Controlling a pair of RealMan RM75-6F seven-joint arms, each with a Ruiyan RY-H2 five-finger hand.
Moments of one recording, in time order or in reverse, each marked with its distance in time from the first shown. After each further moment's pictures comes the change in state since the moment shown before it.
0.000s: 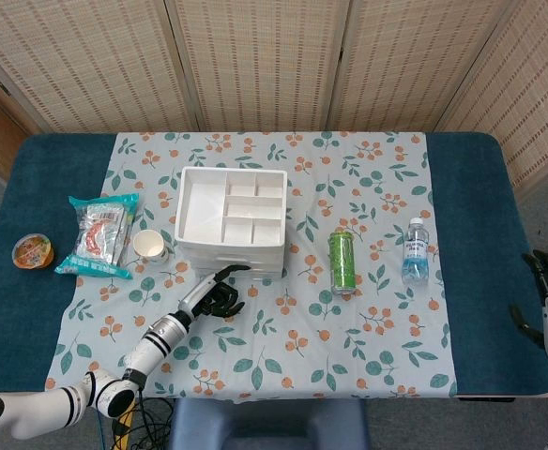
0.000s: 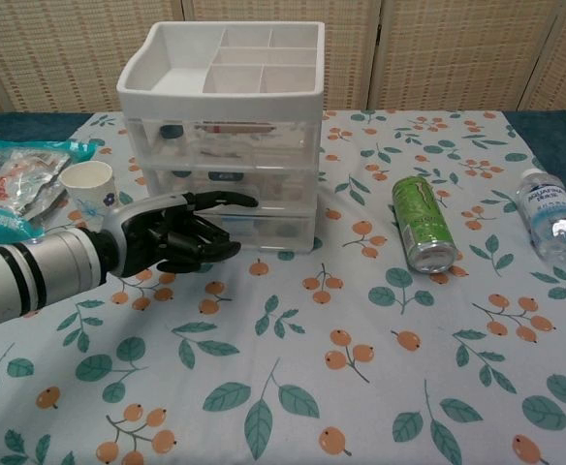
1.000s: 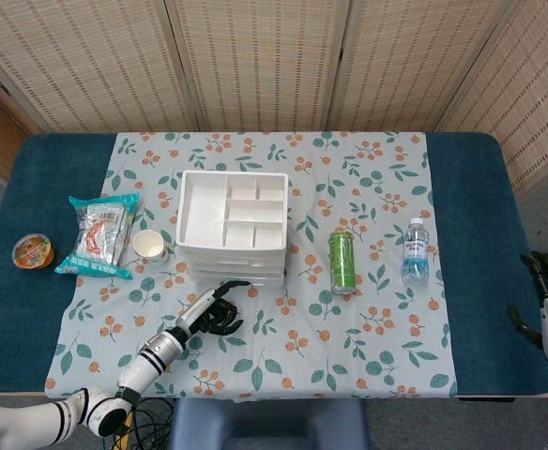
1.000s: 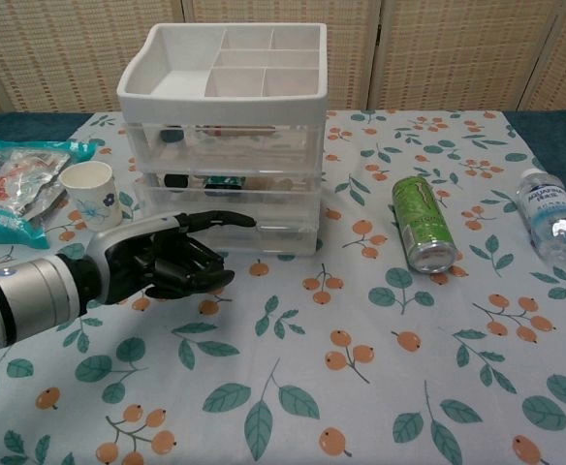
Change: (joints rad) left arm 0.058 0.025 0.059 -0.088 0.038 0.055 0.055; right arm -0.002 -0.007 -0.001 0.007 -0.008 0.003 0.007
